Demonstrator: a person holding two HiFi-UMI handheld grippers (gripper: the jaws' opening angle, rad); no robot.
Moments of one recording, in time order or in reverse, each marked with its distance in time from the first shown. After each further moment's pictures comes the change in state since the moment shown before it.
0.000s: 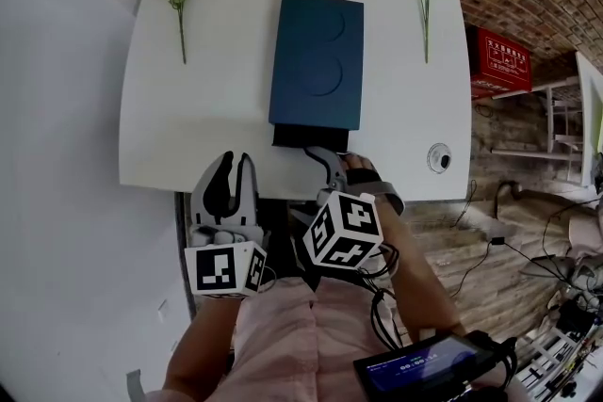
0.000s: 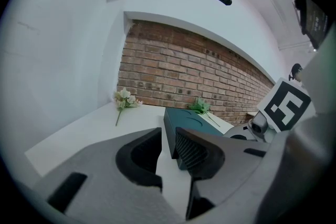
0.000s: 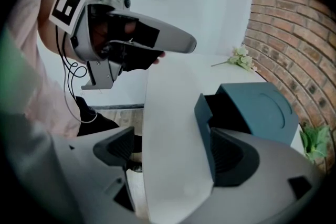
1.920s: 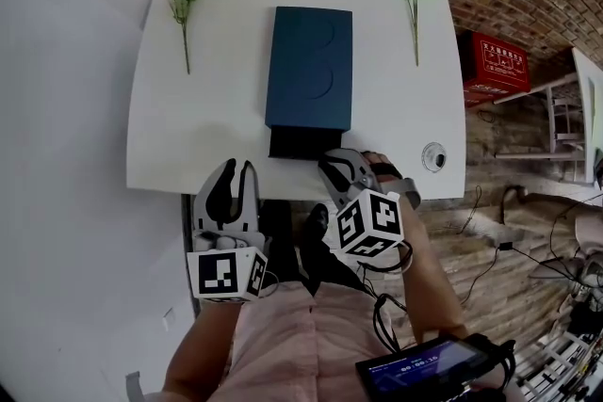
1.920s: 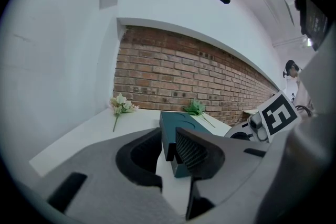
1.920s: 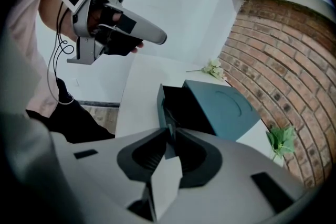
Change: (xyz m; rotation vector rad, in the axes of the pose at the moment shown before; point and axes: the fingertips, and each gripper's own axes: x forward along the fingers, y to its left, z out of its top) left arm -0.014 -0.019 0.012 0.057 -0.025 -0.027; right arm -0.037 -0.047 -0.034 -0.038 -0.065 -0.285
